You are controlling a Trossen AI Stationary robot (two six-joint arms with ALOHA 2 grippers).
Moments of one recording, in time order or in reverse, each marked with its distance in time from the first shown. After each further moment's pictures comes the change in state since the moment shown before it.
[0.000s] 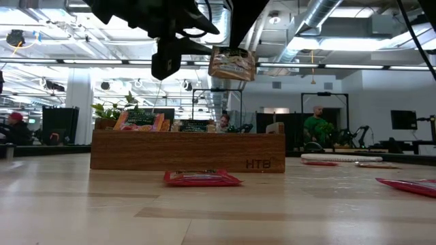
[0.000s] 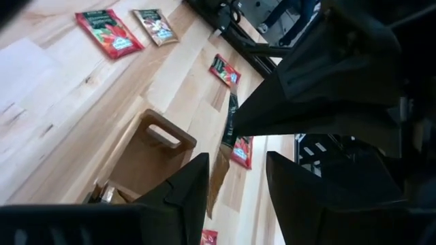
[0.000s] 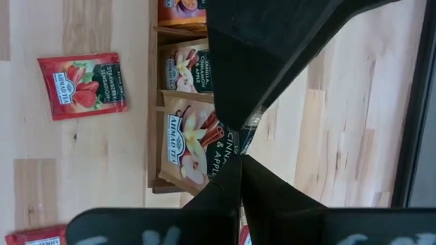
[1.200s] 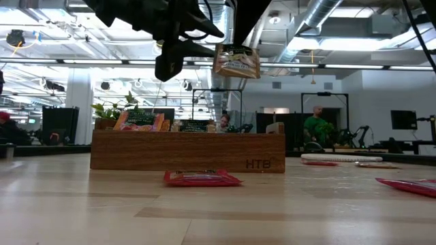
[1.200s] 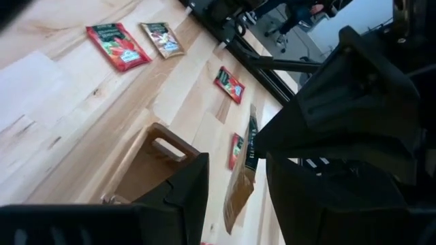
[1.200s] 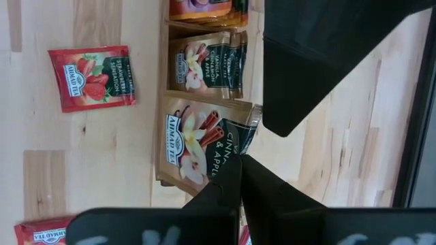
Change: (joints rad) left arm 0.015 0.012 0.000 0.035 -0.016 -0.009; right arm 0.021 0.000 0.000 -0.021 -0.002 0.010
